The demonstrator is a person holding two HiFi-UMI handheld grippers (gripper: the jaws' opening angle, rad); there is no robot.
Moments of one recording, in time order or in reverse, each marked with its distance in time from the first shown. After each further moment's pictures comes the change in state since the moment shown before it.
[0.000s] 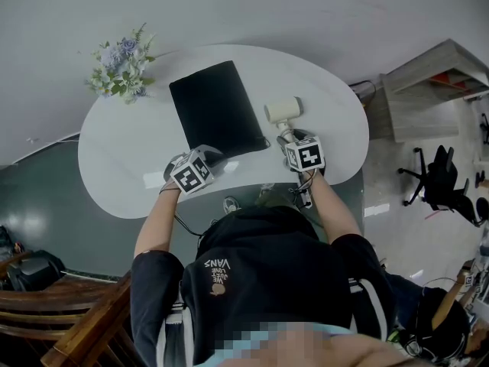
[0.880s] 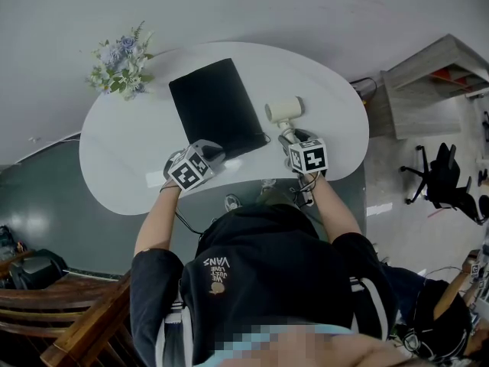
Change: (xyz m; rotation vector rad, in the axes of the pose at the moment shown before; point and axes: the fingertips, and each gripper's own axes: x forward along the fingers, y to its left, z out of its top) left arm -0.007 0.004 0.013 -0.017 -0.047 0.065; right arm -0.017 0.001 -0.010 0.047 -0.065 0.027
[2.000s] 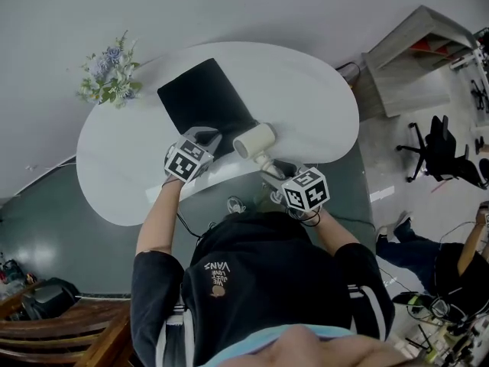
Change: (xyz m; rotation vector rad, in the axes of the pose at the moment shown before) left arm -0.022 0.023 0.042 -0.089 -0.139 0.115; right arm -0.089 0.136 -0.056 0.044 -0.083 0.259
